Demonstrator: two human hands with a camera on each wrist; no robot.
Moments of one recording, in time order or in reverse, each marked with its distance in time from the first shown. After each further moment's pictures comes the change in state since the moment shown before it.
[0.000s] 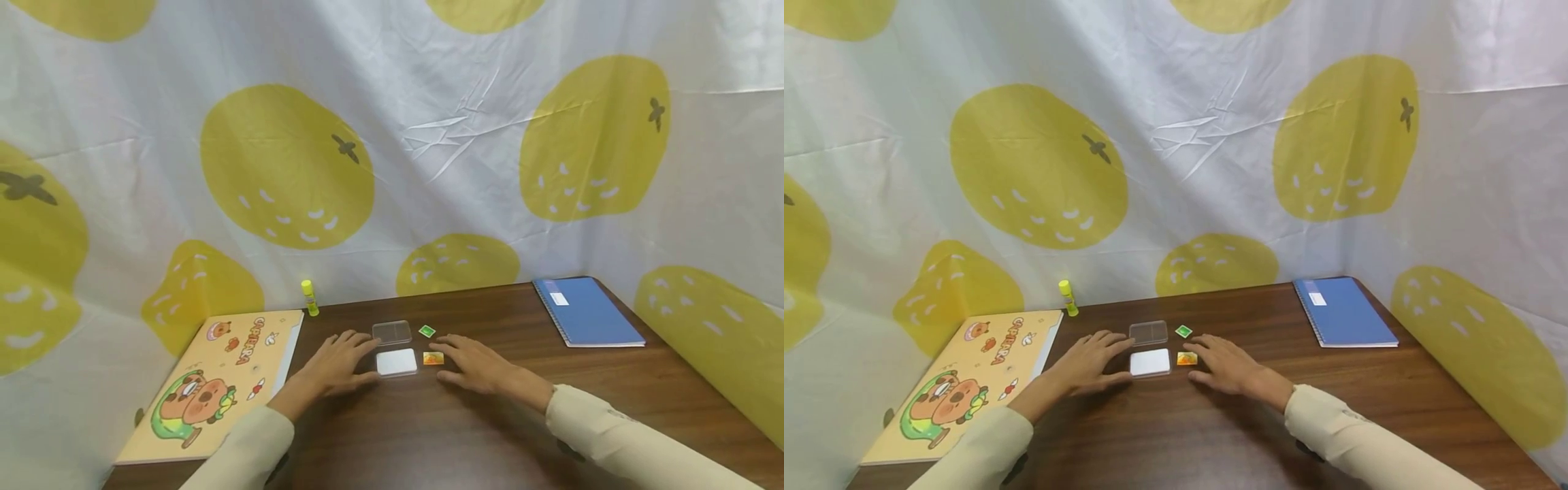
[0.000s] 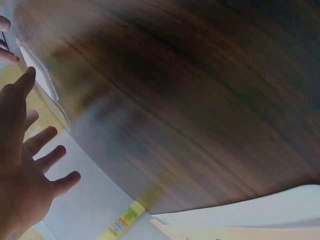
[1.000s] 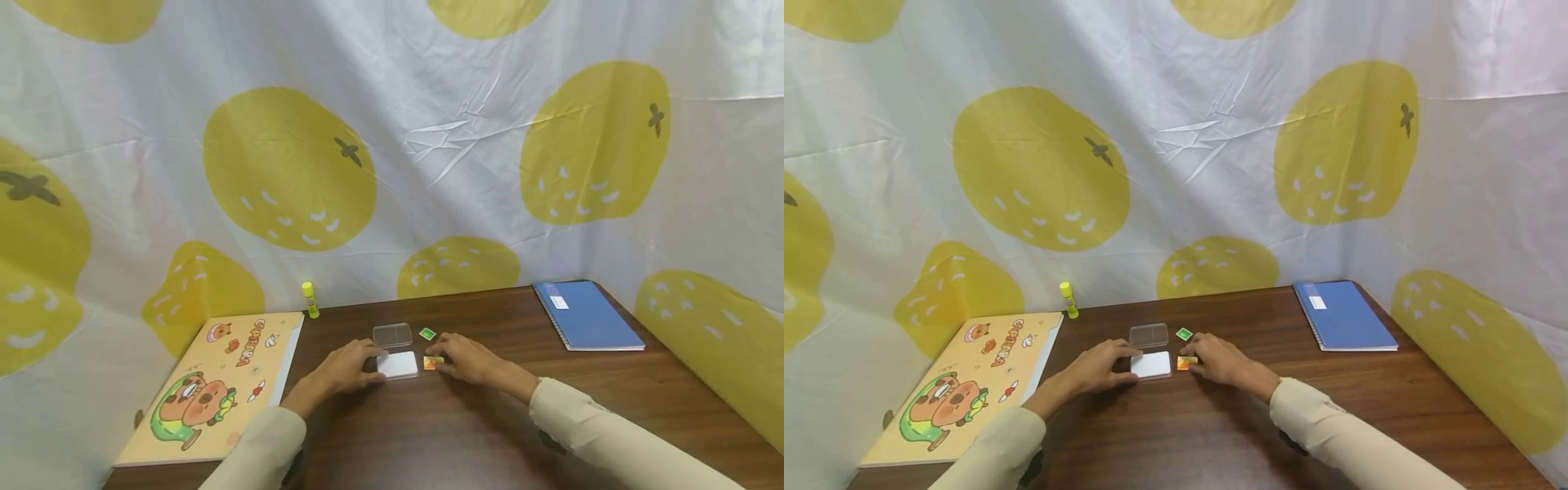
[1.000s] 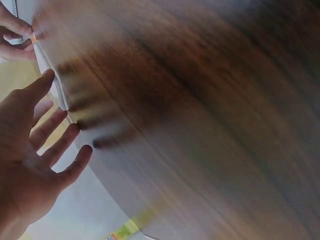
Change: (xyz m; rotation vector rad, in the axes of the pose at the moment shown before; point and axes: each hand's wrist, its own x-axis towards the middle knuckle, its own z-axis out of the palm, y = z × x) left_hand 0.014 0.008 0.007 -0.259 -0.048 -0.102; right_hand 0.025 0.006 0.001 0.076 -0.038 0.038
